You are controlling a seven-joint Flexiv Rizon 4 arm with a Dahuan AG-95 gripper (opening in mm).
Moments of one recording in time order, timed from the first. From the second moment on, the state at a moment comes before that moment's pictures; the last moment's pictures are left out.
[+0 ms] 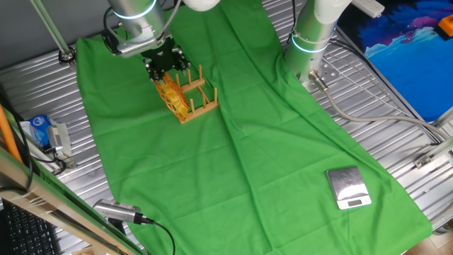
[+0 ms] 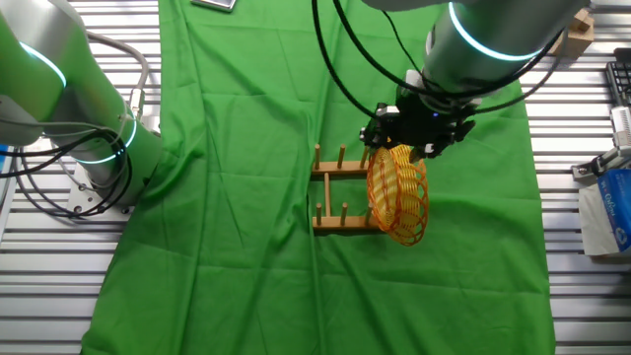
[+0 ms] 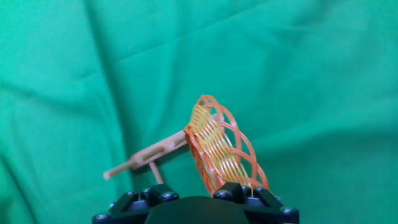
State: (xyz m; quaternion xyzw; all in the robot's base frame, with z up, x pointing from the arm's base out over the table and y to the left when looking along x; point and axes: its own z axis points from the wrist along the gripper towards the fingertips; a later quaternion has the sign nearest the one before) arm 0.488 -0.052 0.174 0.68 -0.72 -0.05 0.06
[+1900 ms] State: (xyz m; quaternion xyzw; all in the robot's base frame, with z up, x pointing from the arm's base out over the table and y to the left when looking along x) arm 0.521 -0.060 0.151 0.74 -0.67 -0.02 0.04
